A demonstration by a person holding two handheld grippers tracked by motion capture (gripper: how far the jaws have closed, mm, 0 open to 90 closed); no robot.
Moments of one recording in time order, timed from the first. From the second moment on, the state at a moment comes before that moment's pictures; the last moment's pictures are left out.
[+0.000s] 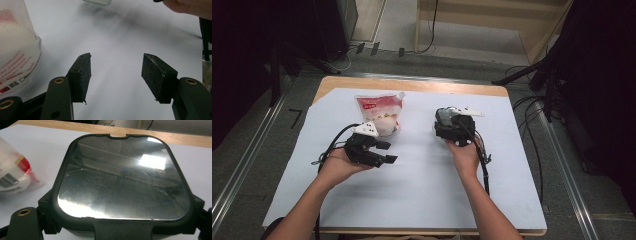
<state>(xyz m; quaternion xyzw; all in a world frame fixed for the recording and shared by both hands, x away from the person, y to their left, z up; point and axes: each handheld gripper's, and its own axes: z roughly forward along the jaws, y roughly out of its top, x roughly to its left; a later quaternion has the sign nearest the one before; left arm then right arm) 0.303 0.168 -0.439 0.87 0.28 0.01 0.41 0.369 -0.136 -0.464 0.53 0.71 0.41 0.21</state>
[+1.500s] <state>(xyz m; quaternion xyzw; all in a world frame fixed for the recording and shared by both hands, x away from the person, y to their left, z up) 0.304 0.159 -0.442 0.87 0.27 0.01 0.40 0.286 -0.114 -0.486 0.39 0.80 0.43 0.12</state>
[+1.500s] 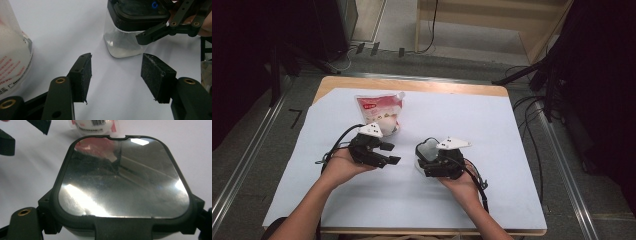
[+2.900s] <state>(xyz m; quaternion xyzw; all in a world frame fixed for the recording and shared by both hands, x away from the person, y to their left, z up) 0.309 0.130 -0.446 0.88 0.23 -0.02 0.41 0.273 -0.161 -0.439 0.37 0.80 0.47 0.07</state>
